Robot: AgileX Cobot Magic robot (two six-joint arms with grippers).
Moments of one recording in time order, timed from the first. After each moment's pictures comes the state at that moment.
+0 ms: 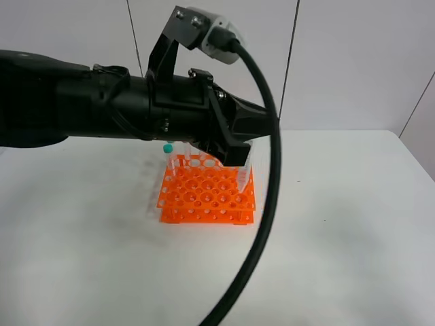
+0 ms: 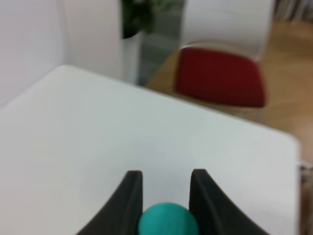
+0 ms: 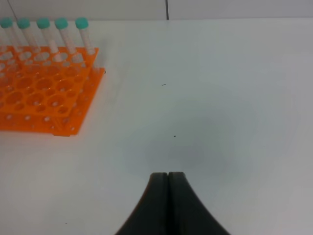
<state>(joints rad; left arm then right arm) -0.70 1.48 -1.03 -1.59 0.35 1.67 0.03 -0.01 -0.50 0.09 1.02 0.00</state>
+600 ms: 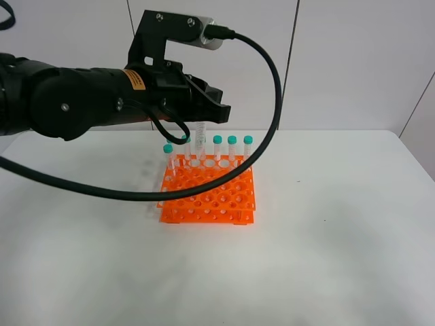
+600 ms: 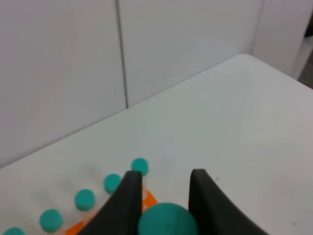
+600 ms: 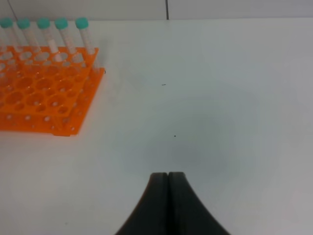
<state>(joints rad) -0.63 1.56 -1.05 -0.06 -0.09 0.01 0.03 -0.01 -0.50 0.09 1.02 0.00</state>
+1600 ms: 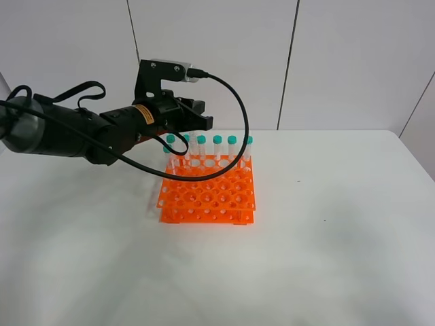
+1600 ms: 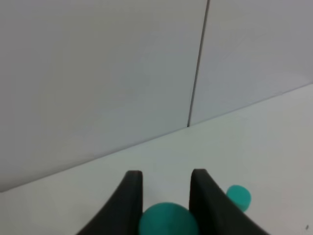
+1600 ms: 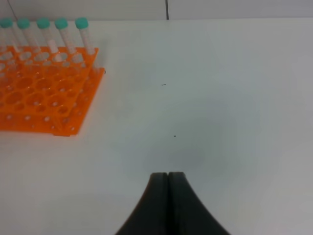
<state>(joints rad) -0.44 1.86 -1.05 0.11 -0.52 -0.16 0.03 -0.01 -0.50 0.09 1.02 0.00</state>
